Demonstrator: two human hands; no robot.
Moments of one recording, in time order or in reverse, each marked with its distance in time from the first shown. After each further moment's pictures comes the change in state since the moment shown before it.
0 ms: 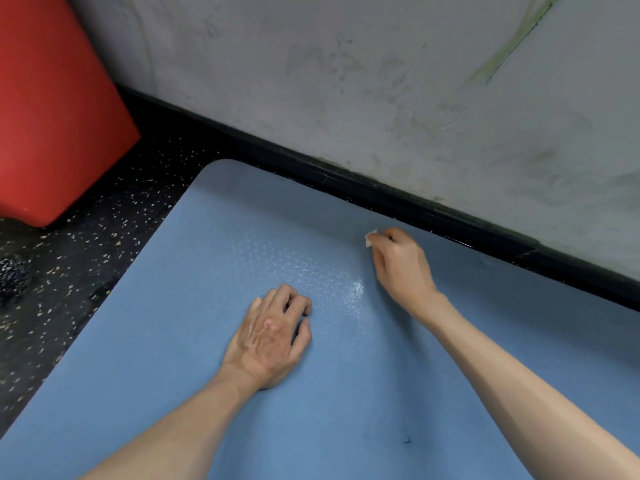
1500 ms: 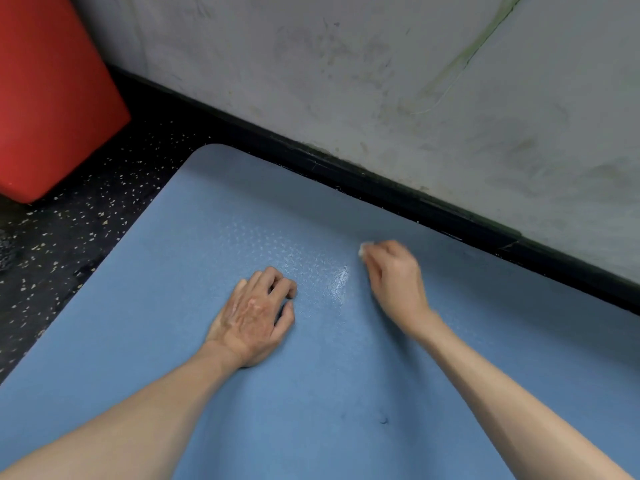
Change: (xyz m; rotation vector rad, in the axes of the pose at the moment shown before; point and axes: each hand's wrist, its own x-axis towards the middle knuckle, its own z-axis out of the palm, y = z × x) left_hand -0.001 0.001 -0.002 -0.014 -0.015 0.006; right_hand -0.043 0.005 0.000 0.105 0.061 0.018
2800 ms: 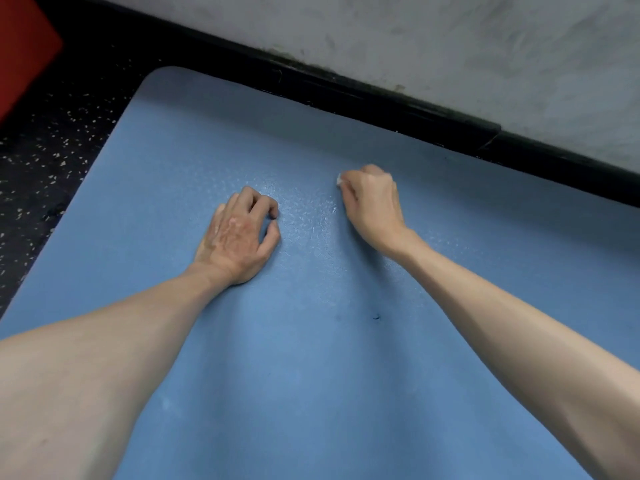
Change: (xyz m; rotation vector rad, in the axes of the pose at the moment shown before) left_hand 0.002 0.001 -0.004 -0.037 0.016 -0.003; right_hand -0.022 -0.029 -0.008 -0.025 -0.006 0.137
